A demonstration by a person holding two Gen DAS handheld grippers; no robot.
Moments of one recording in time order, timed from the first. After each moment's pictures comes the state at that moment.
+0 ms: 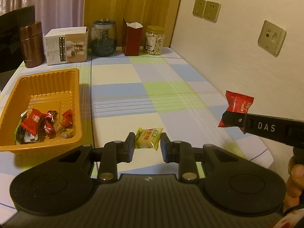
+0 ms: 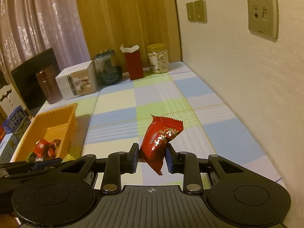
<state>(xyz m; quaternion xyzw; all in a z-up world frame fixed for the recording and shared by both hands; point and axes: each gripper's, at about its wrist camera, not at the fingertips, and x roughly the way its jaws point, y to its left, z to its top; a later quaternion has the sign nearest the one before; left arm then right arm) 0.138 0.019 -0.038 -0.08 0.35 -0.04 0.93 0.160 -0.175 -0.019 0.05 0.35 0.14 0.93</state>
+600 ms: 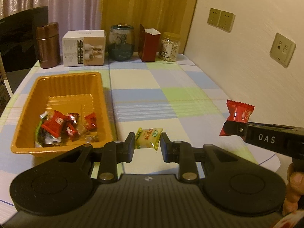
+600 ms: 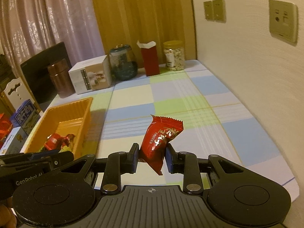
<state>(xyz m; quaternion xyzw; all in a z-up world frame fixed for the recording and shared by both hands) 0.129 0.066 -0.029 -0.08 0.34 -0.01 0.94 0.156 -0.137 -0.021 0.04 0.35 0.17 0.92</state>
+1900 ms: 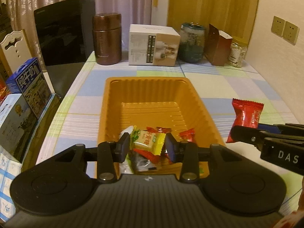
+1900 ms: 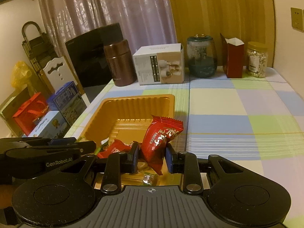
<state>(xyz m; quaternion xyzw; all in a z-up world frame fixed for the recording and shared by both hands) 0.167 0.231 -0.054 -0.07 0.37 0.11 0.92 0.205 0.043 -0.050 0.01 0.35 0.32 0.88</state>
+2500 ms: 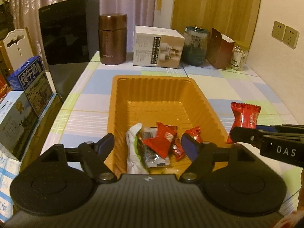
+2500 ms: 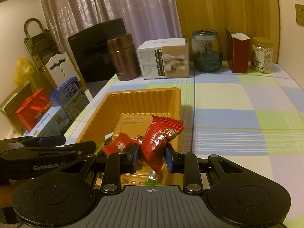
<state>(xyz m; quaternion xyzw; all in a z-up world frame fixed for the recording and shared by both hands) 0.150 0.243 -0.060 -0.08 0.35 0.11 0.93 0.202 0.050 -0.060 0.01 0.36 0.32 0.87</state>
